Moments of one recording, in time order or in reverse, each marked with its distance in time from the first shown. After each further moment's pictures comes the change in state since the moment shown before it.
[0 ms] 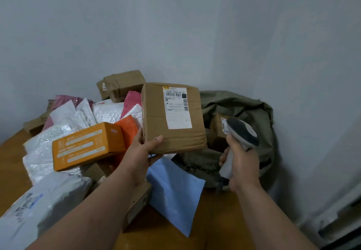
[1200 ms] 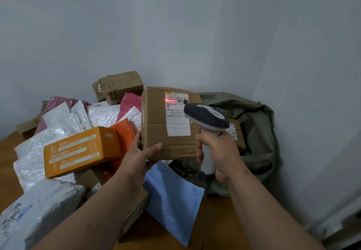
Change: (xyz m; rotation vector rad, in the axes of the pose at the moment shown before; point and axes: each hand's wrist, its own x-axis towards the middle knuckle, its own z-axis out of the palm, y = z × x) left_hand 0.033 -0.018 -0.011 -0.023 -0.045 0.028; right_hand 0.002 -0.030 0.048 -0.171 -0.509 -0.067
